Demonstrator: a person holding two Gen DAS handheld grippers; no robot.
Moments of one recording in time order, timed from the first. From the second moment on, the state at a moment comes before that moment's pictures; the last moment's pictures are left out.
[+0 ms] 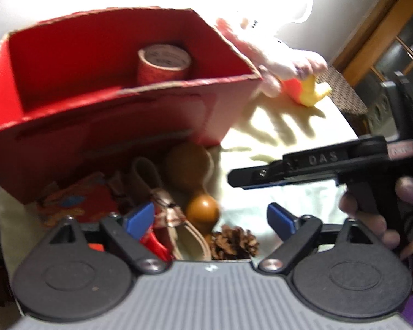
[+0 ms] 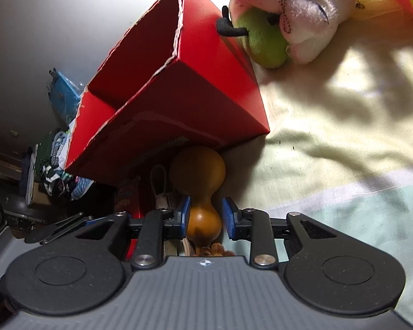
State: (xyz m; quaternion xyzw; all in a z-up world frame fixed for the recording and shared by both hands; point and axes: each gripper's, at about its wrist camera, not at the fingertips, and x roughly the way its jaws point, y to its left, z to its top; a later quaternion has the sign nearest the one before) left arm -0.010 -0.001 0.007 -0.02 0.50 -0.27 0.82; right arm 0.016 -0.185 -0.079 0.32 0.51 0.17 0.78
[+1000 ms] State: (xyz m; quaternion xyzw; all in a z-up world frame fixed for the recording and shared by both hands) left arm -0.030 -0.029 -0.035 -0.02 0.54 -0.34 0.77; right arm 0.001 -0.188 -0.113 0.35 0.59 0.24 0.69
